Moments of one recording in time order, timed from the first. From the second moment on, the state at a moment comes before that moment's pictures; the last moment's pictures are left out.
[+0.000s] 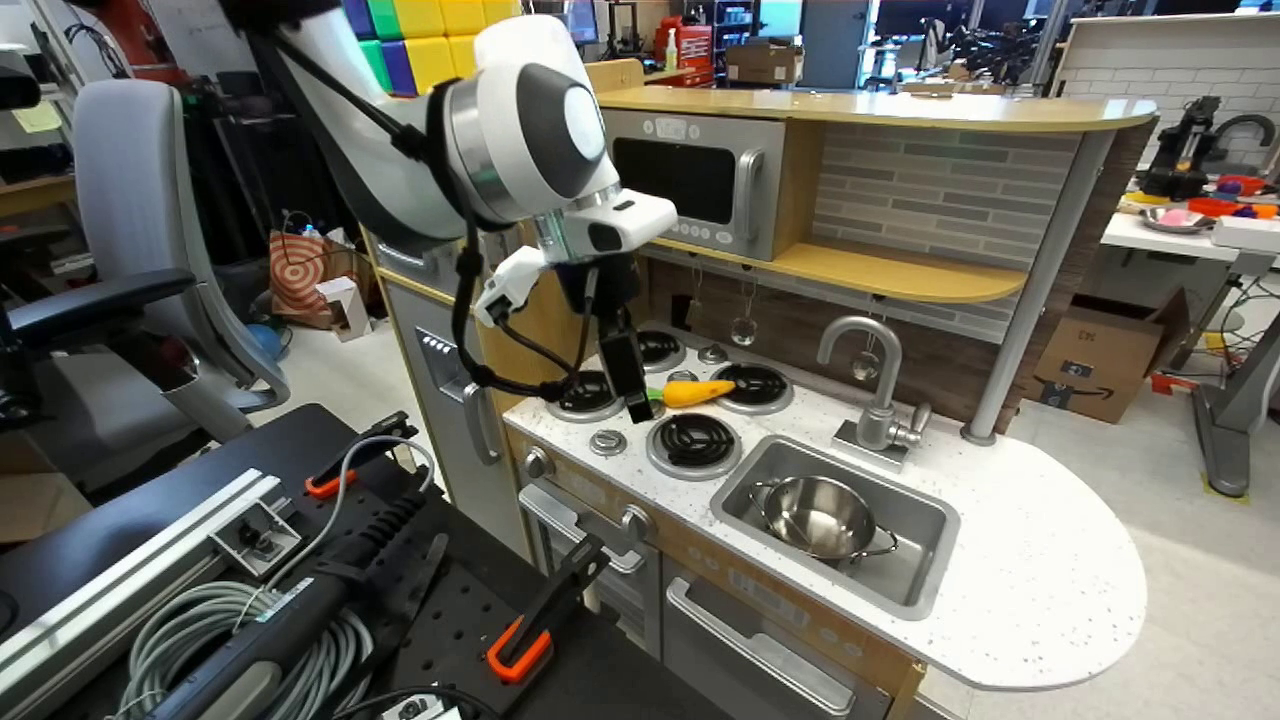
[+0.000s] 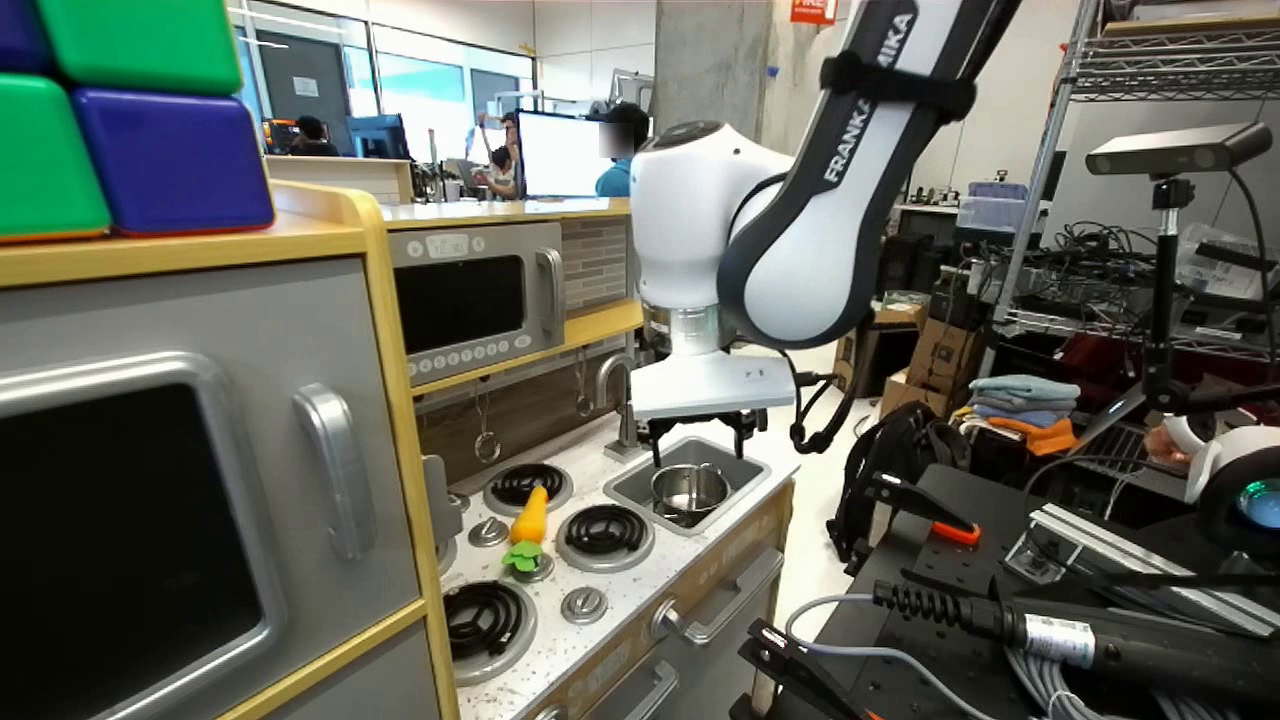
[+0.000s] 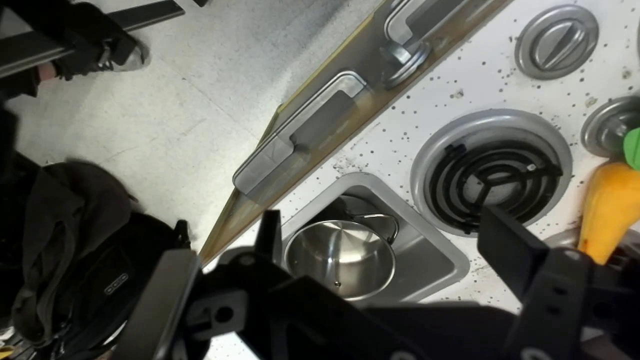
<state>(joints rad) 0.20 0.50 -0.20 -2.27 -0.55 2.79 1.32</state>
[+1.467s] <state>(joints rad) 0.38 0.85 -0.32 -1.88 -0.27 2.93 1.34</state>
